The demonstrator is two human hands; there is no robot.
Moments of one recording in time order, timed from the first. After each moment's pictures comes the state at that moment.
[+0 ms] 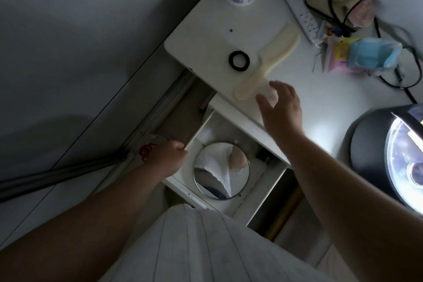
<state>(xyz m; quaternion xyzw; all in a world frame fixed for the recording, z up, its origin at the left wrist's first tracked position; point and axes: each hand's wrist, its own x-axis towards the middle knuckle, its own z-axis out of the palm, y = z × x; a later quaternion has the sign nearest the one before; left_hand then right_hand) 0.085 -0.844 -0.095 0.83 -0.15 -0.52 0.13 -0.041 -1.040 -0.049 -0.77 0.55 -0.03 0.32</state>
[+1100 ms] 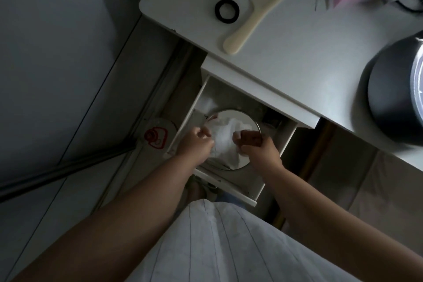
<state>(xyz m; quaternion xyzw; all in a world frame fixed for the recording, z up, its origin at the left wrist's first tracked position) 0.023 -0.852 -0.092 0.80 -0.05 -0.57 0.18 -0.118 -0.915 -0.122 -0.44 0.70 0.09 0.55</state>
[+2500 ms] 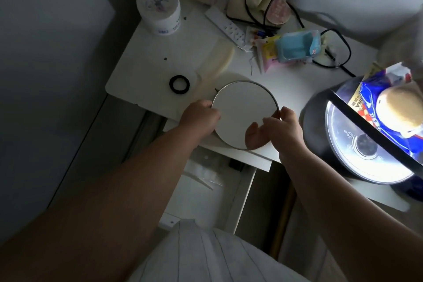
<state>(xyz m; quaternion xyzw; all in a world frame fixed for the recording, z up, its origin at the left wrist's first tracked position) 0.029 -1.033 -0.025 0.79 -0.22 -0.51 0.25 -0.122 -1.078 -0.008 -0.40 0.72 -0.15 0.55</state>
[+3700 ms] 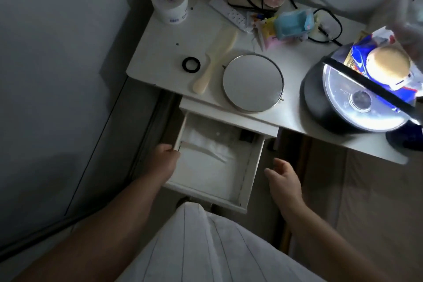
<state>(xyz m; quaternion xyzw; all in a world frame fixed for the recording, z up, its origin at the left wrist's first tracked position) 0.058 -0.844 -0.048 0.84 -0.09 -0.49 0.20 -0.188 -0.892 -0.039 -0.42 0.75 -0.08 0.51</state>
